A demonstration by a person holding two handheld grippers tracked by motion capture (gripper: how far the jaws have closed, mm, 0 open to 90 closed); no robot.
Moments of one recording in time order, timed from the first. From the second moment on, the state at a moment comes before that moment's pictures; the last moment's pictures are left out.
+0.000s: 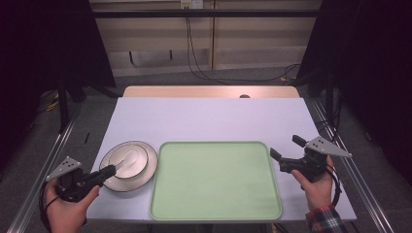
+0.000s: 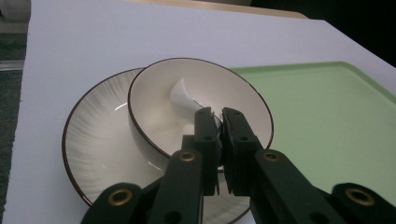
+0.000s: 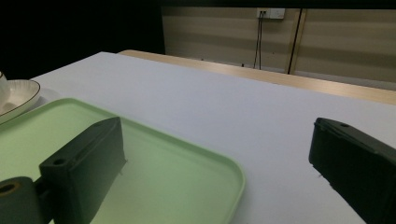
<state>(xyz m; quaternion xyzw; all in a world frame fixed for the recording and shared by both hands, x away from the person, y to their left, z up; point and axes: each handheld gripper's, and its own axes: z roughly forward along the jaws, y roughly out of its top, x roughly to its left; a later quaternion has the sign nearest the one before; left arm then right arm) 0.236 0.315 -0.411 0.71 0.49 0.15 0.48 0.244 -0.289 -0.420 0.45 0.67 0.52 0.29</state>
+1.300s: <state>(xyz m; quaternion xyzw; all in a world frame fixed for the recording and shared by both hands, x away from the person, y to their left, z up) 0.294 0.280 -0.406 0.64 0.49 0.19 0.57 0.238 -0.295 -0.423 0.46 0.66 0.52 0.29</state>
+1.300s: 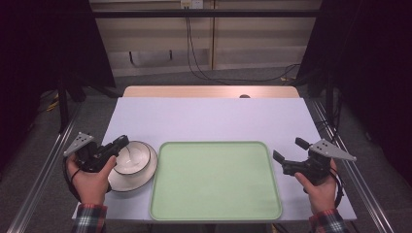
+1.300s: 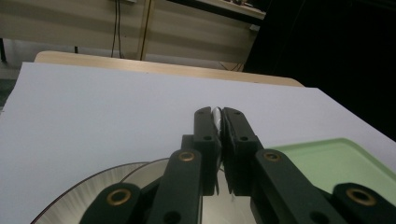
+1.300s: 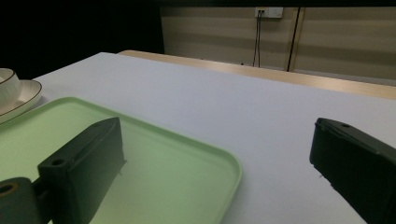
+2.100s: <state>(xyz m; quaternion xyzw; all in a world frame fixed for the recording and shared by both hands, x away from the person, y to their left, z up) 0.298 0.272 -0.413 0.63 0.49 0.18 0.57 0.236 -0.296 -0.423 0.46 0.66 0.52 0.29</state>
